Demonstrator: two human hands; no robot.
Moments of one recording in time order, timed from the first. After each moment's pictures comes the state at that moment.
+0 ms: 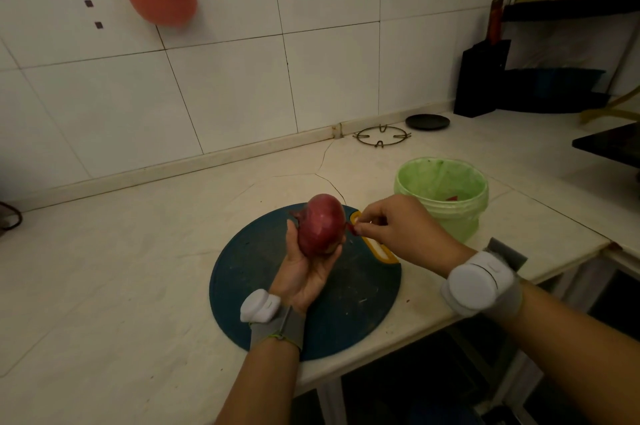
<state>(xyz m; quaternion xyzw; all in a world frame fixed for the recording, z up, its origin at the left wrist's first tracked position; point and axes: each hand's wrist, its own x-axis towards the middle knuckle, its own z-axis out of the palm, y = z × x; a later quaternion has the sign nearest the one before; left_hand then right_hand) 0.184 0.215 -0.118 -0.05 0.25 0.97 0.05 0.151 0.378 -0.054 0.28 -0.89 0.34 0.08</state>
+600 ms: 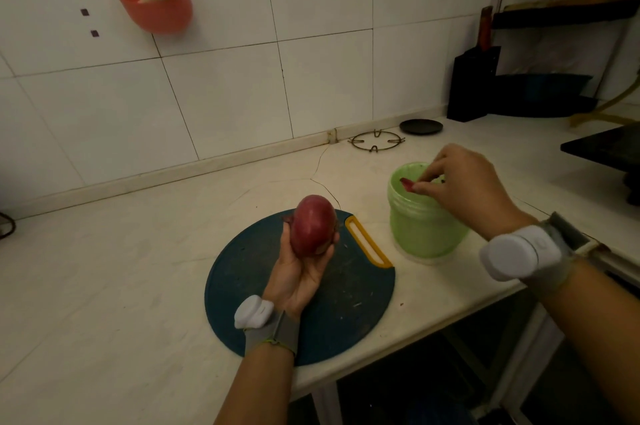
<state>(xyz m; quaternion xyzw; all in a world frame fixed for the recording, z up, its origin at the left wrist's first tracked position) 0.177 0.209 -0.121 -0.04 0.22 0.97 0.08 0.131 0.441 -0.009 0.11 -0.95 0.22 0.21</state>
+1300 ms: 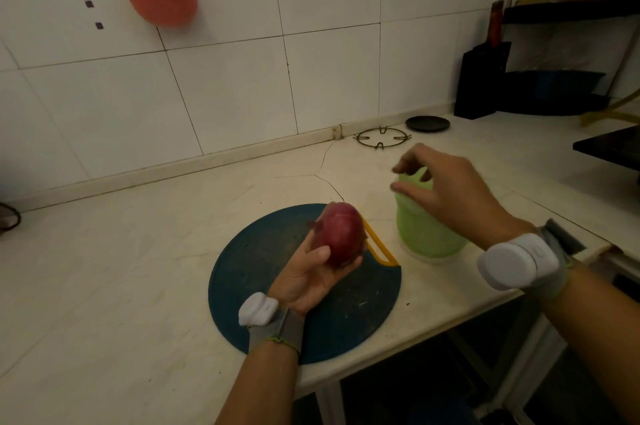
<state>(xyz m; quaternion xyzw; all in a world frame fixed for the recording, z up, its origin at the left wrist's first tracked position) 0.182 0.211 -0.123 0.10 0.34 0.93 0.13 0.141 0.421 -0.016 0.26 -0.89 0.30 0.21</state>
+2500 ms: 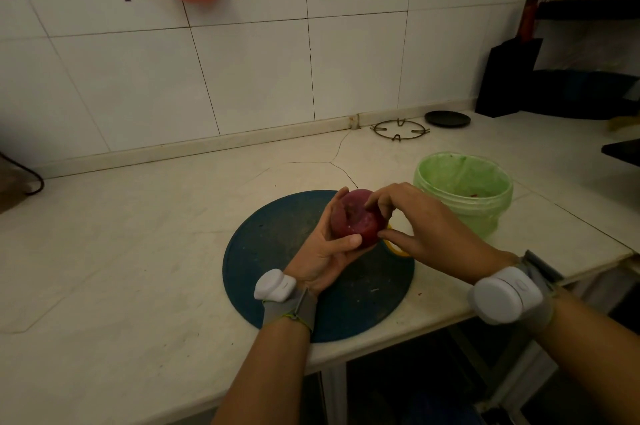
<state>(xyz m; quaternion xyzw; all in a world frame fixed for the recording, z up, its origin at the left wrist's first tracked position) 0.174 0.212 -0.128 0.13 0.42 0.89 0.08 0.154 0.392 -0.065 0.47 -0.82 0.28 0.17</state>
